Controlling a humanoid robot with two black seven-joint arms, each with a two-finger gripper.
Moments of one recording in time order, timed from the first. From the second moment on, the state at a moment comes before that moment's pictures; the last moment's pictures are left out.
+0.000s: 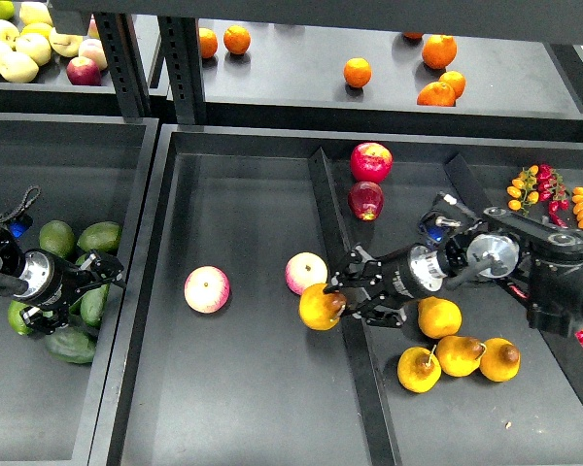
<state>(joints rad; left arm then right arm) -0.82 0.49 -0.17 -0.70 0.45 -0.49 0.49 1.06 -0.35 -0.08 0.75 0.03 0.58 -0.49</state>
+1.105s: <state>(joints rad) -0.81 0.48 -0.17 -0.70 0.45 -0.49 0.49 1.03 -0.66 -0.30 0.79 0.09 0.58 -0.49</state>
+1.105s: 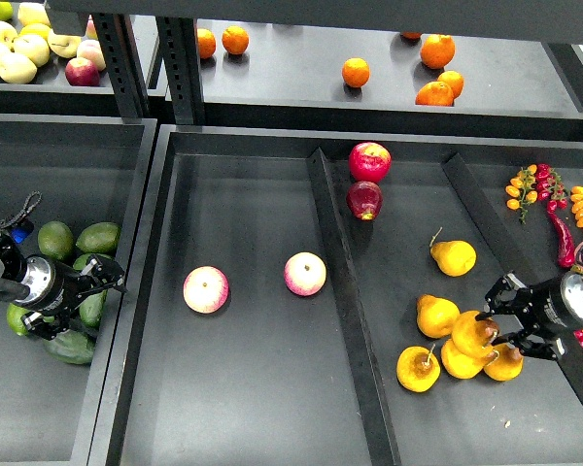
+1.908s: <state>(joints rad) -0.81 0.48 -0.17 -0.70 0.45 -0.49 0.49 1.06 -0.62 -0.29 0.79 0.15 0.58 -0.49</state>
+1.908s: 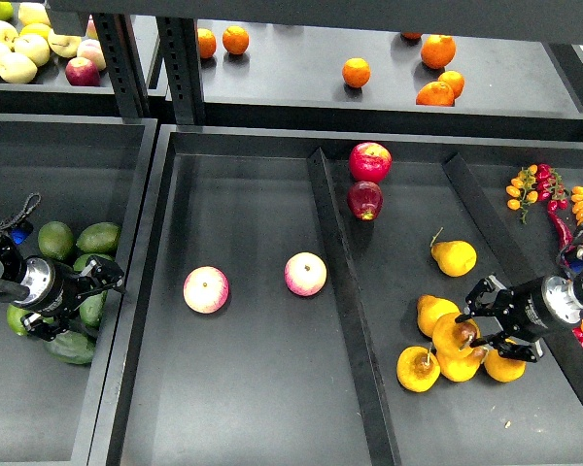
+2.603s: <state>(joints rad) -0.81 0.48 -0.17 -0.70 0.45 -0.49 0.49 1.00 -0.38 -0.17 0.55 0.14 0.58 -0.49</state>
